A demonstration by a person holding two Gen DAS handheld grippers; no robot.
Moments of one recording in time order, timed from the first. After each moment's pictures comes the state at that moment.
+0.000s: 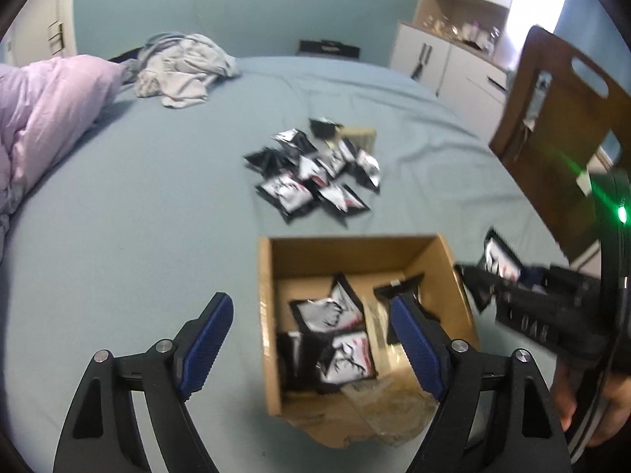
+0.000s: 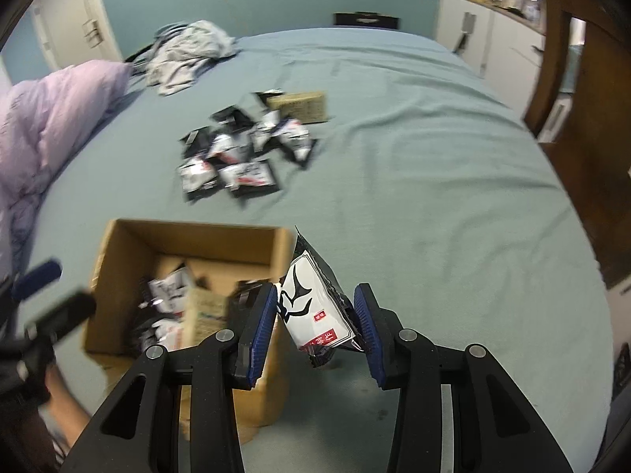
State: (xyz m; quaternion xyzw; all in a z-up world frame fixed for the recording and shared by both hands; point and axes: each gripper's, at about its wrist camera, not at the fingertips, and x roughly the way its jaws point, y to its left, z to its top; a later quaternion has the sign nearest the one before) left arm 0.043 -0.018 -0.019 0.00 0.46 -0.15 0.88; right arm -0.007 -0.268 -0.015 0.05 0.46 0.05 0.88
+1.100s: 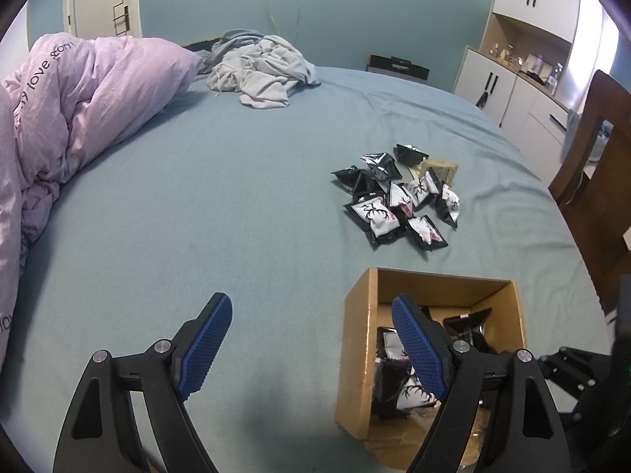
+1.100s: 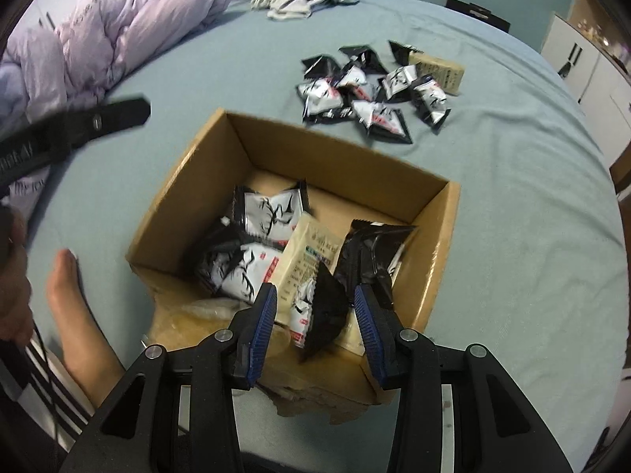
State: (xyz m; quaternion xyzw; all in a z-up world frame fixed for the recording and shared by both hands) left arm 0.061 0.026 -0.020 -0.03 0.45 -0.04 0.89; right arm -0.001 -0.225 -0.028 0.00 0.50 0.17 0.85
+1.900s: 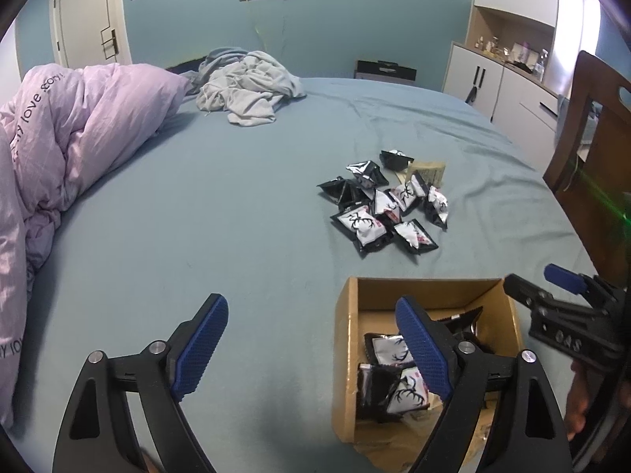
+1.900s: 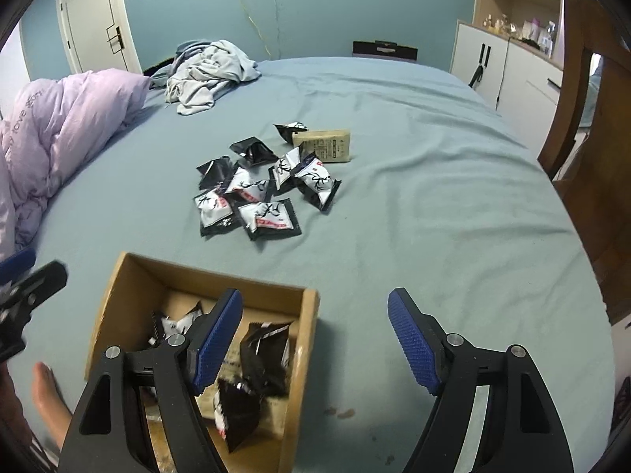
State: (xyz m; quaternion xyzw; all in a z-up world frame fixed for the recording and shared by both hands) left arm 0.059 0.007 -0.011 0.01 0.43 -0.05 0.90; right arm 0.015 -0.271 -0.016 0.06 0.42 0.04 0.90
